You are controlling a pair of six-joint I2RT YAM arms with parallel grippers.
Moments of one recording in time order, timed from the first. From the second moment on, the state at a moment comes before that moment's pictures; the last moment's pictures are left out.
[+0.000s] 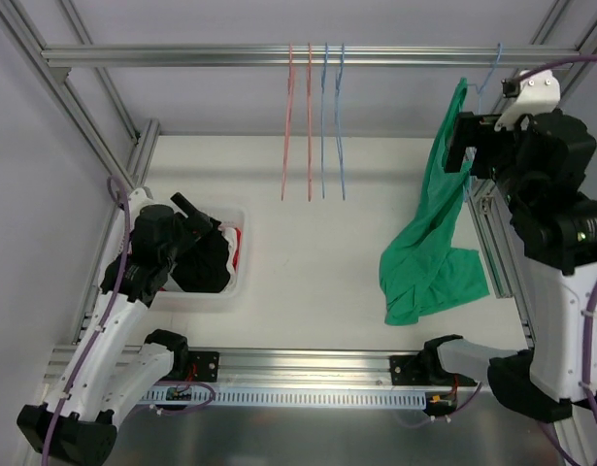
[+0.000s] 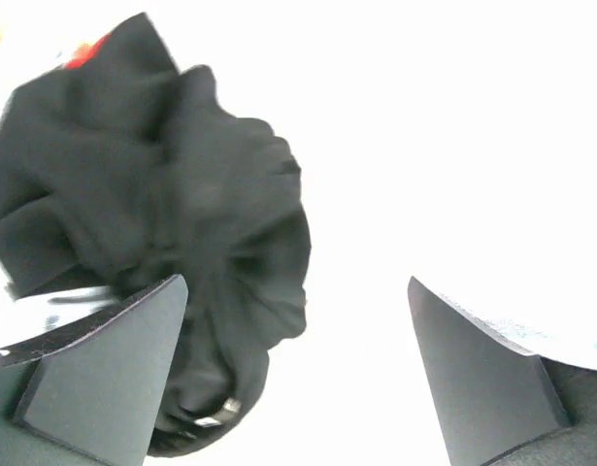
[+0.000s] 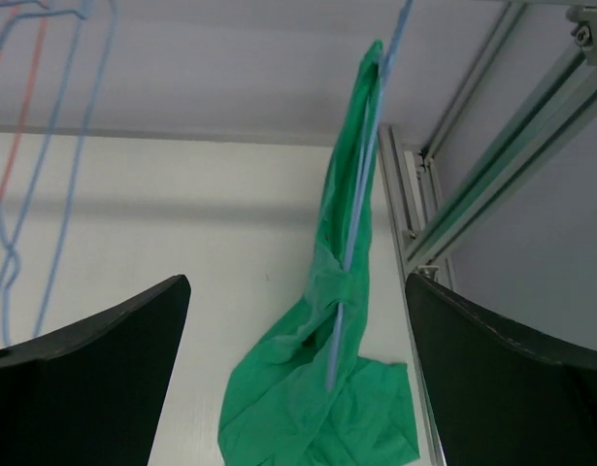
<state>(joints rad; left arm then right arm) -0.25 0.79 0.76 -0.59 -0.35 -0.82 0.34 1.14 1.96 -1.02 0.31 -0.01</state>
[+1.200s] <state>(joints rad) -0.25 0.55 0.84 -0.80 0.23 -0.46 0.01 1.37 1.86 -0.75 -0.04 0.11</state>
